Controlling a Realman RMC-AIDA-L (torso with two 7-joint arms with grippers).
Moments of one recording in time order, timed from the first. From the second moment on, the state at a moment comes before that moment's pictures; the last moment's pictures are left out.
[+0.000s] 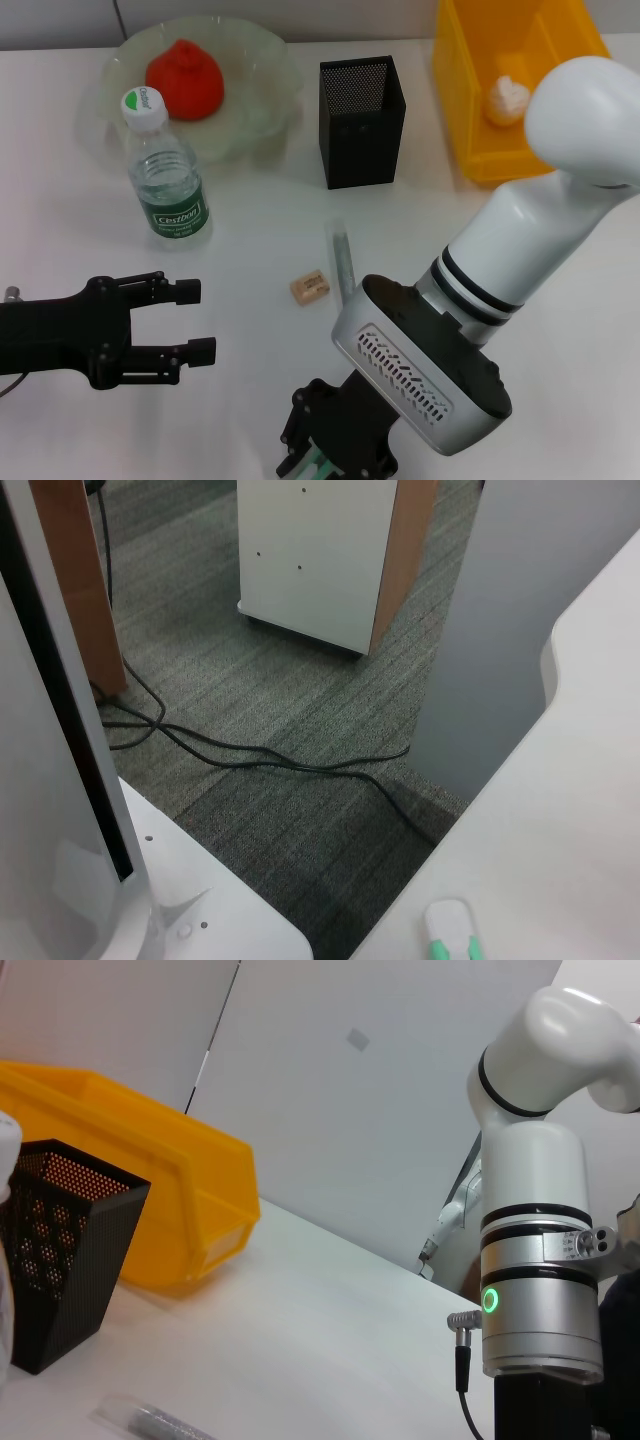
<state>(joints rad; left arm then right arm) -0.37 -1.98 0.77 0.57 1.95 1.82 -1.34 0.84 2.09 -2.04 -0.74 -1.74 -1.29 1.18</state>
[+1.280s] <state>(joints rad) -0.38 -1.98 0.62 0.58 1.94 1.84 -1.32 0.64 2.08 -0.96 -0.61 -1.61 -1.52 1.31</state>
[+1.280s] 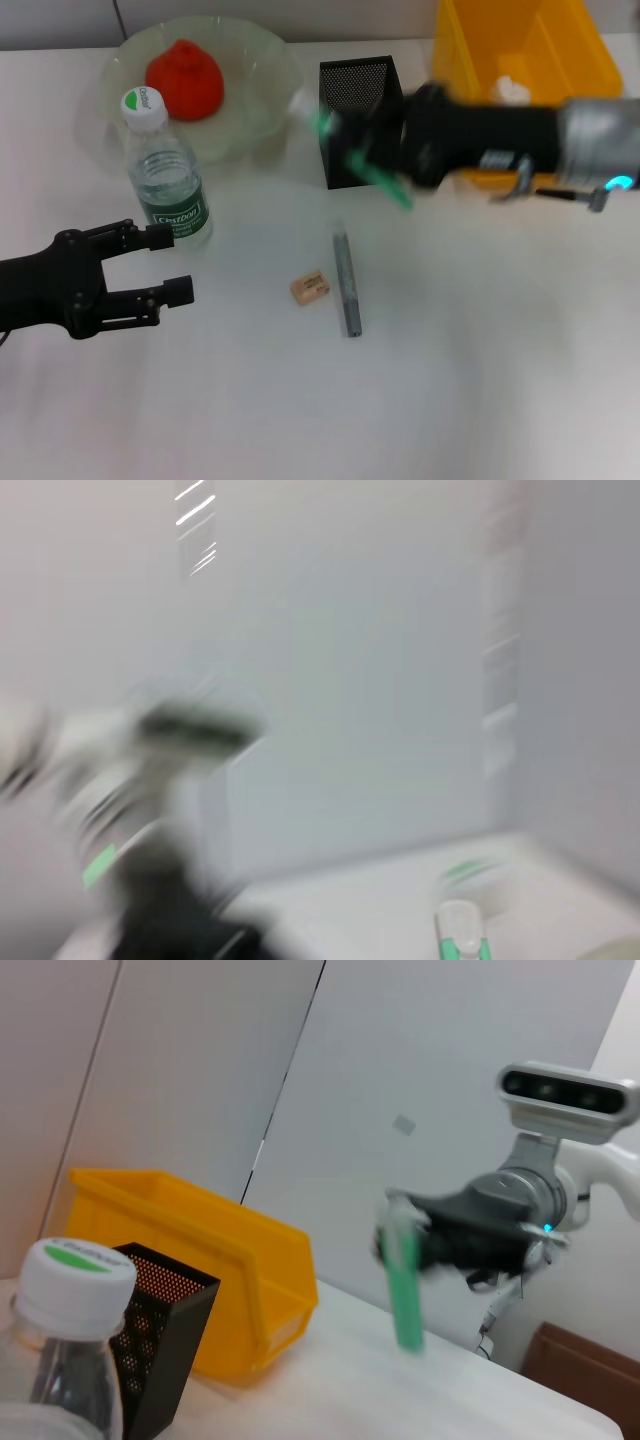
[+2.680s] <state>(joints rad) -0.39 -2.03 0.60 0.57 1.89 1.89 -1.24 0.93 2.09 -0.80 0.01 -1.07 -1.04 0.86</state>
